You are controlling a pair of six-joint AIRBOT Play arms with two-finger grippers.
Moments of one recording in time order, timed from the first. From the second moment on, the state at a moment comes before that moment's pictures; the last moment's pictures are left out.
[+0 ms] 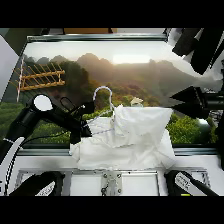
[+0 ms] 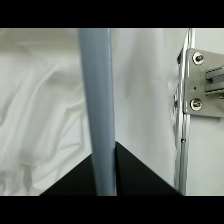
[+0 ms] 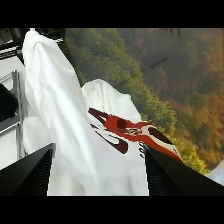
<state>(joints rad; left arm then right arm) -0.27 -1.09 0.94 0.92 -1.50 -0.36 -0.52 -1.15 1.08 -0.31 1.83 0.21</state>
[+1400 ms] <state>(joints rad) -0.27 -1.09 0.94 0.92 -1.52 -0.36 -0.29 -1.25 0.91 -0.37 1.84 0.03</state>
